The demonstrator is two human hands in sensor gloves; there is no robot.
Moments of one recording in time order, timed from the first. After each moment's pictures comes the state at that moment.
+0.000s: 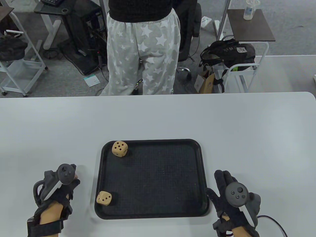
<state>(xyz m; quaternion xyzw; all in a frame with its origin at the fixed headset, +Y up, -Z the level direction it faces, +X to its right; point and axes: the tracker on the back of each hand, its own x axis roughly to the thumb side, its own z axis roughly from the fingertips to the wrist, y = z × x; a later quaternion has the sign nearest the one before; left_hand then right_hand) -0.368 -0.772 -0.254 -0.10 0.09 0.03 0.99 0.222 -0.741 -0.176 -0.11 0.02 0.96 0.24</state>
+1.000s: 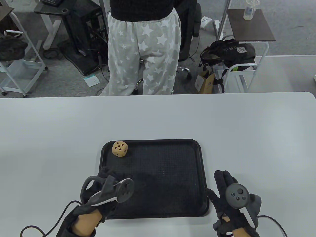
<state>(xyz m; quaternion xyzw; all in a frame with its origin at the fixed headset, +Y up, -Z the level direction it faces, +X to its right) -0.151 -0.696 -0.209 -0.11 -0.22 -0.12 0.96 0.222 -0.741 -0.174 -0.10 0.00 0.96 0.24</state>
